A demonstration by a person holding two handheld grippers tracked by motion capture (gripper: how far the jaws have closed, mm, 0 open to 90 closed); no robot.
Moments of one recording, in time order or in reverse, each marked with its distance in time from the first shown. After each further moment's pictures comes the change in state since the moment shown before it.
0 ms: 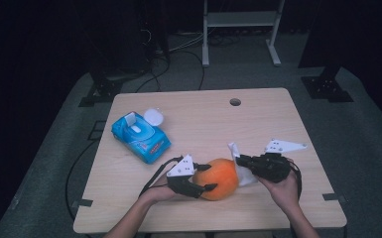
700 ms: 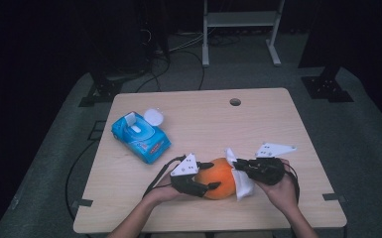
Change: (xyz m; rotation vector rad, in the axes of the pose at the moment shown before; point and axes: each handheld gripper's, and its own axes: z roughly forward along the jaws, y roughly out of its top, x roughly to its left) left arm -0.002 0.005 0.007 -0.012 0.028 -0.020; right arm -0.001 -0.008 0.009 0.087 -0.038 -0.056
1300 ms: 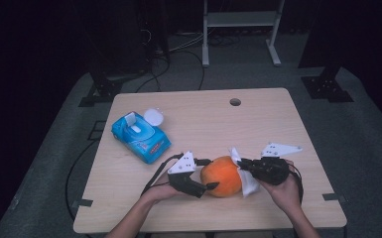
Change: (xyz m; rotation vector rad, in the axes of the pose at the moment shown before) left arm 0.004 0.003 -0.008 -0.002 -0.004 -0.011; right arm -0.006 -0.006 -0.005 0.001 -0.034 0.012
